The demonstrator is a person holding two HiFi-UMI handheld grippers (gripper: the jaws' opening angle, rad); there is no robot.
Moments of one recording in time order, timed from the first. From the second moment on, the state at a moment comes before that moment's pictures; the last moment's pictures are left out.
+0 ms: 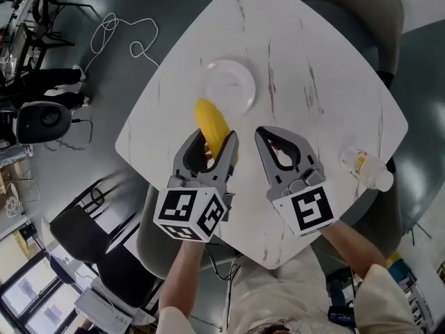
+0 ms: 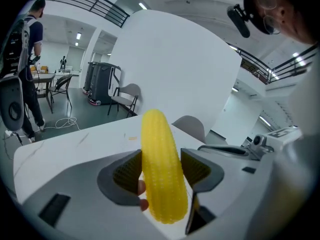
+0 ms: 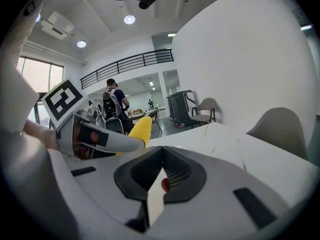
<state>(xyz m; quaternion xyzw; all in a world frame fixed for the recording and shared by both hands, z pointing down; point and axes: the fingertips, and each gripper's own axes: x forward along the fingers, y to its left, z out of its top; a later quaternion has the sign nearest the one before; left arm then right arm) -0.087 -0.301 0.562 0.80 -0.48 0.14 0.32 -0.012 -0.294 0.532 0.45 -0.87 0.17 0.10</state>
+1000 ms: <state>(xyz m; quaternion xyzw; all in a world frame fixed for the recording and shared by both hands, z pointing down) -0.071 -0.380 0.642 0.75 -0.47 0.23 0.40 -0.003 -0.327 0.581 0.47 -0.85 0.18 0.12</state>
